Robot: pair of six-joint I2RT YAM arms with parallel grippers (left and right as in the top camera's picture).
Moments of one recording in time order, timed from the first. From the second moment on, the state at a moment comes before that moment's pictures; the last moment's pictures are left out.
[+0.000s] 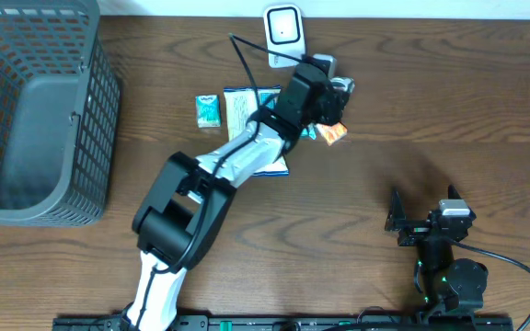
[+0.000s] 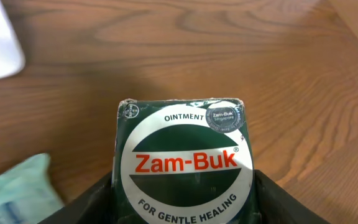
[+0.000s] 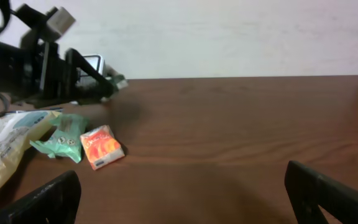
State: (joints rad) left arm -0.63 2.14 1.47 0.10 0.12 -0.41; right arm 0.01 0.02 0.01 -0.07 -0.03 0.02
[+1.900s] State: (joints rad) left arm 0.26 1.22 1.47 -0.79 0.07 -0.25; right arm 0.01 0.02 0.01 -0.07 -0.03 0.02
